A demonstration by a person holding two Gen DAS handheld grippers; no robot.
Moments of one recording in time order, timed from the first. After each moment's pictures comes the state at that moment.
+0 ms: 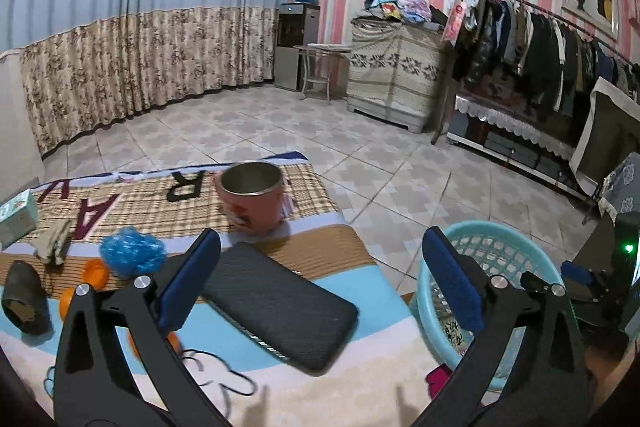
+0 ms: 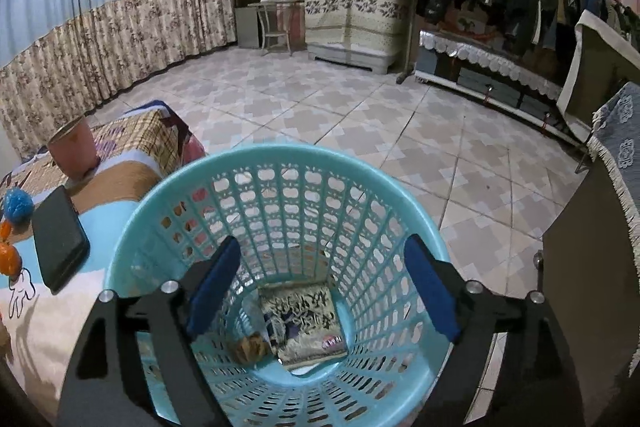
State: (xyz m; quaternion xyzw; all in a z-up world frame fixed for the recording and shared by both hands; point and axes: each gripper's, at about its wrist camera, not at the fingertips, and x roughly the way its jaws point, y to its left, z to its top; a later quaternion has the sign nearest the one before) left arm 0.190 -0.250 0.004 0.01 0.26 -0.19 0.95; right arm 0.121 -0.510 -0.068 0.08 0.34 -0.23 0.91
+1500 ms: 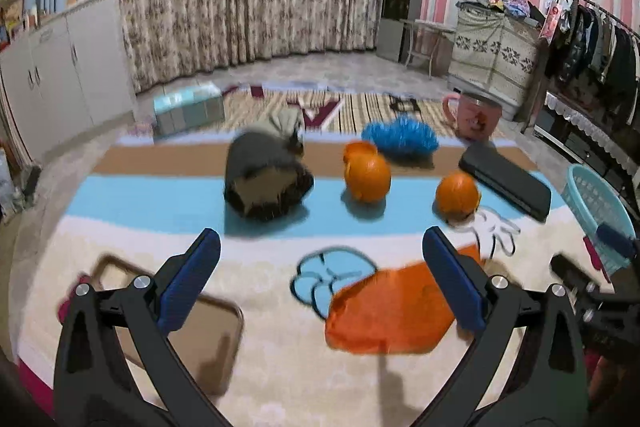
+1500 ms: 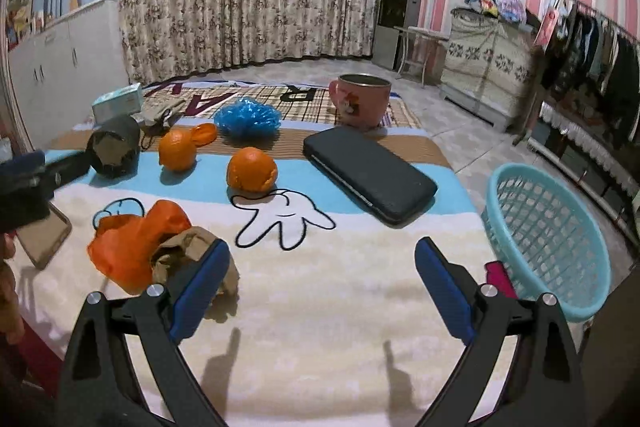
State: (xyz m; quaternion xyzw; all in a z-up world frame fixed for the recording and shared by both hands) left arm 0.129 0.019 -0.053 -0.01 0.33 -0.03 0.94; right arm 0.087 -0.214 -0.056 -0.03 0.32 -0.03 0.95
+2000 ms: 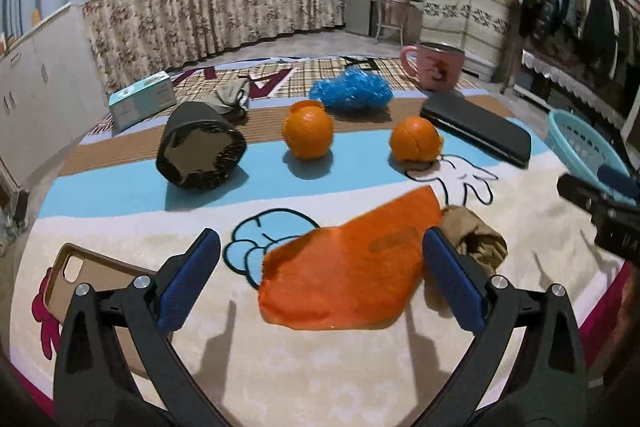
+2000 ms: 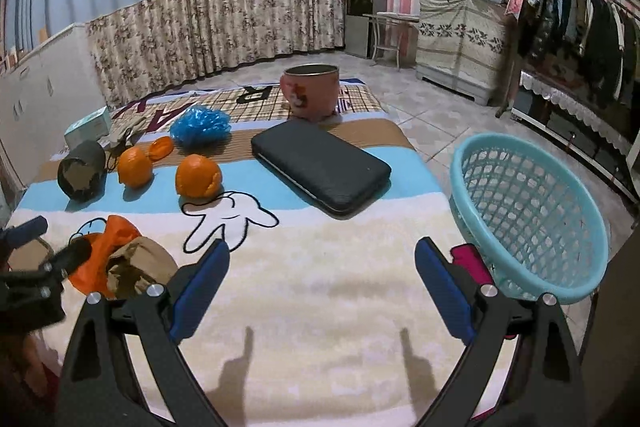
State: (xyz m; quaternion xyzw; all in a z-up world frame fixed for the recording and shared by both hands) left arm 0.118 -0.030 -0.078 0.05 0.36 -0.08 0.93; right arm 0.092 -0.264 -0.061 0.03 0.33 -0.06 0.94
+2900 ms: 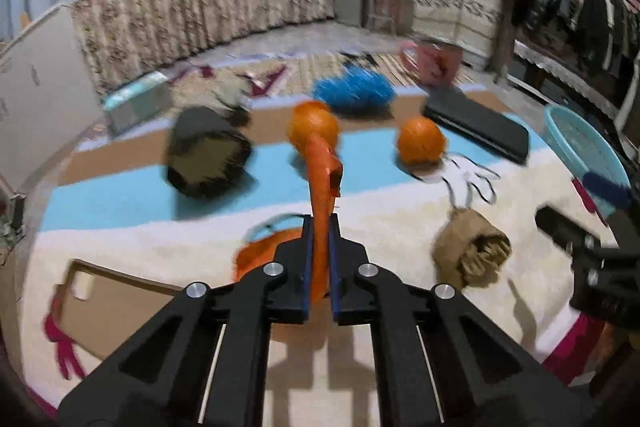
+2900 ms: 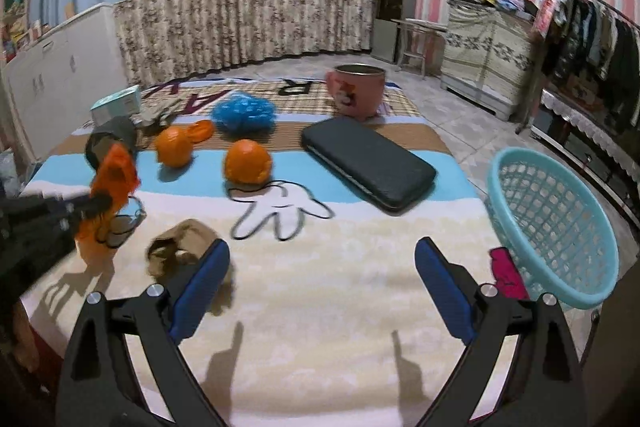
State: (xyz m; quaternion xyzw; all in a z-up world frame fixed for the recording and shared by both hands) left arm 0.121 -0.008 -0.059 0.05 0.36 -0.08 0.93; right arm 0.085 -0.216 -0.063 -0.01 0.33 -0.01 0.94
